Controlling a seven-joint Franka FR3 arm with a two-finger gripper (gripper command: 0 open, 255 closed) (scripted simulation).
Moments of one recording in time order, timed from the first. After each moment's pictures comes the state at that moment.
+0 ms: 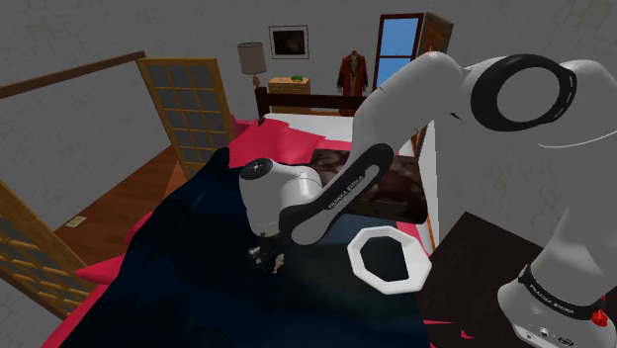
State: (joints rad) arm 0.24 0.70 0.47 -1.71 -0.47 2.32 1.01
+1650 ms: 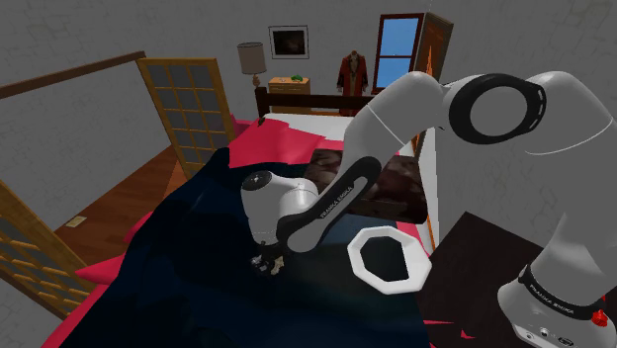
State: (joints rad) arm 0.24 0.80 0.45 -1.66 -0.45 2.33 1.01
